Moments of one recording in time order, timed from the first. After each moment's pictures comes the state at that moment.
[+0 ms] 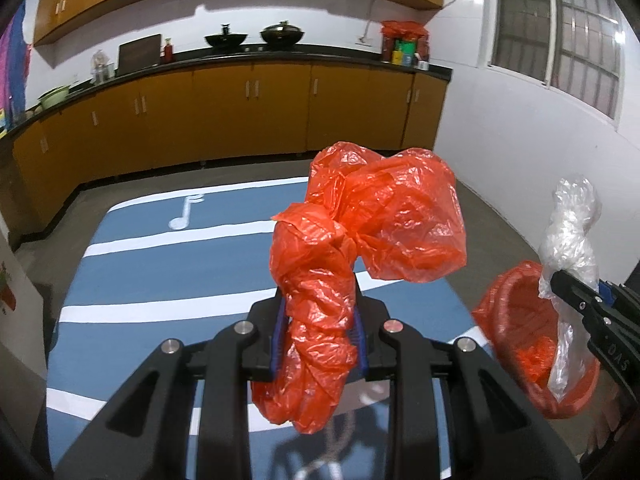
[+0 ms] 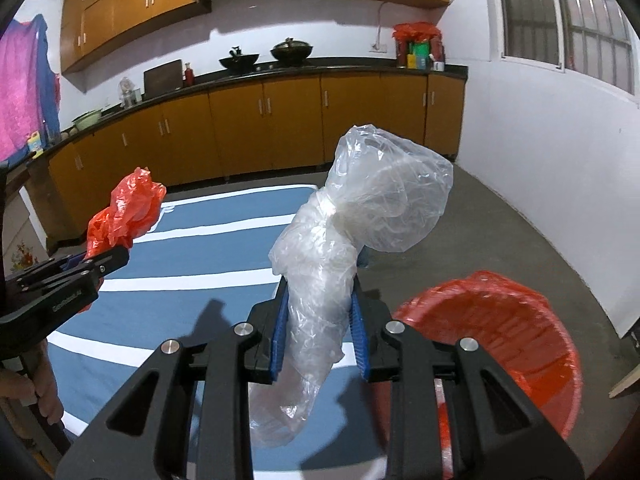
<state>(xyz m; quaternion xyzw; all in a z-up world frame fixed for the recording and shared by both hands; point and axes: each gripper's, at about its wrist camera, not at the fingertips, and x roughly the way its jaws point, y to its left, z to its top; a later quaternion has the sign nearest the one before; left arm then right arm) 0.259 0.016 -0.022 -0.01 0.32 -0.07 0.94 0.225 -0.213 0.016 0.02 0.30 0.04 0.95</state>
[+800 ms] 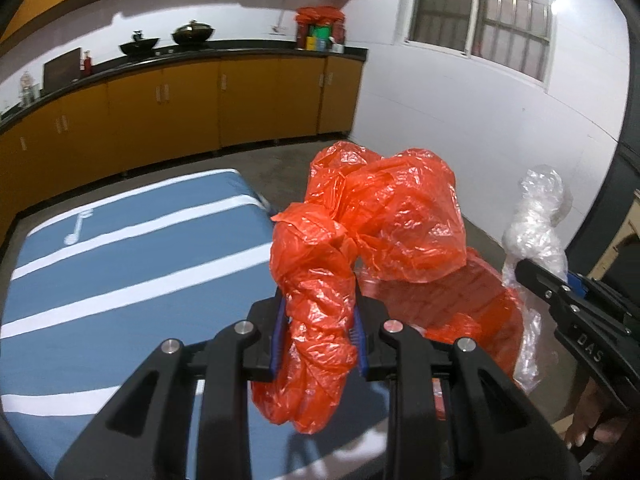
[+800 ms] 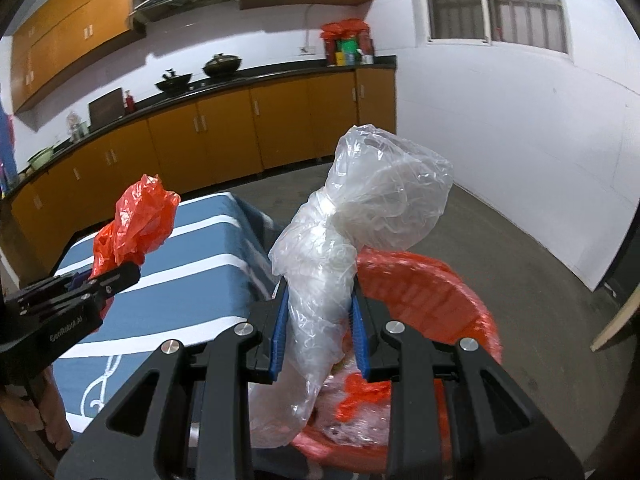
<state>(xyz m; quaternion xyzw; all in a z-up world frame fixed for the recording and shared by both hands) 0.240 -0.121 -0.024 0.01 0.33 -0.21 0.92 0.177 -0.320 0.011 0.08 0.29 -0.06 0.95</state>
